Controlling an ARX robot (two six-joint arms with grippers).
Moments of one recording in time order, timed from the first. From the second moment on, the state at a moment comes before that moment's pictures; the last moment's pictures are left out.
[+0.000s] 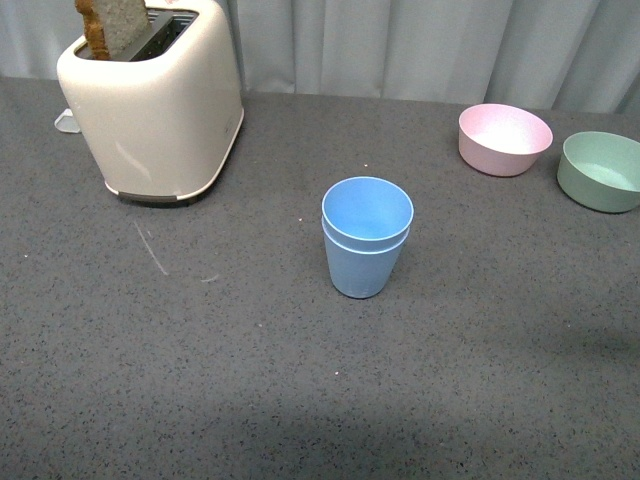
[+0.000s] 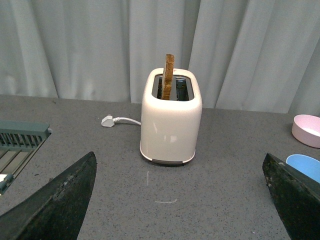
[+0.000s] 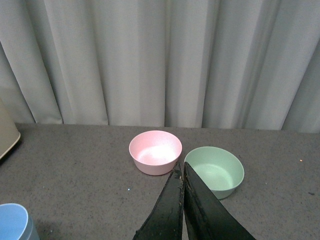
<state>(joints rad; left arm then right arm) 0.00 0.00 0.02 0.00 0.00 -0.01 0.12 1.29 0.17 1.10 0.12 0.00</state>
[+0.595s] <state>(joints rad) 0.00 0.00 0.02 0.00 0.00 -0.01 0.00 0.81 0.02 0.77 0.00 0.00</state>
